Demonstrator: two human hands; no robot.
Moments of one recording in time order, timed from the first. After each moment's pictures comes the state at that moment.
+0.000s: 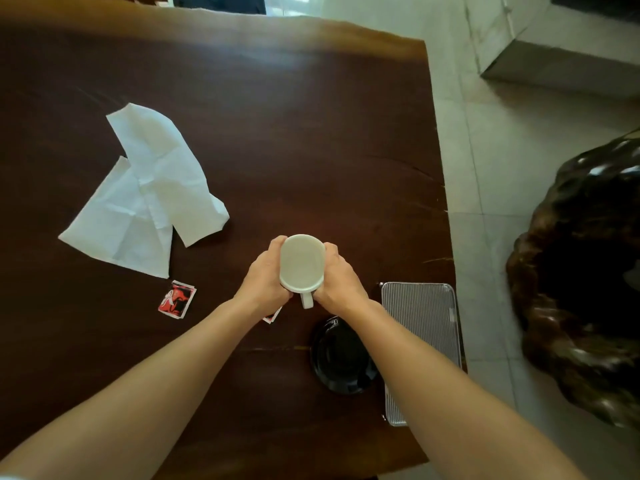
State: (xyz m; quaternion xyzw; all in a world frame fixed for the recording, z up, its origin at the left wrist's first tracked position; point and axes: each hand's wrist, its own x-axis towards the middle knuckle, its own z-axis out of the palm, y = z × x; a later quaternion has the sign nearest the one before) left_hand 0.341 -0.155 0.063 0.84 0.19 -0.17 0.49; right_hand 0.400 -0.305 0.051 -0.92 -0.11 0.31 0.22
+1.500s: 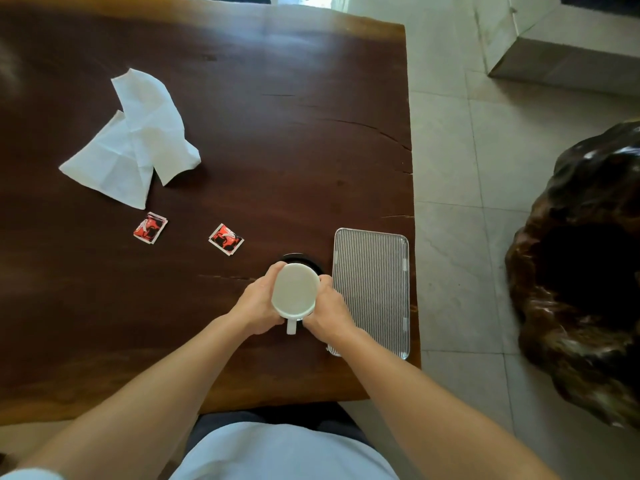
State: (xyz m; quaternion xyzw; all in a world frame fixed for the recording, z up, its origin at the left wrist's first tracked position) left_hand 0.221 -0.316 0.073 0.84 0.21 -0.25 0.44; right_hand 0.272 -0.468 0.042 -0.90 -0.09 0.36 0.24
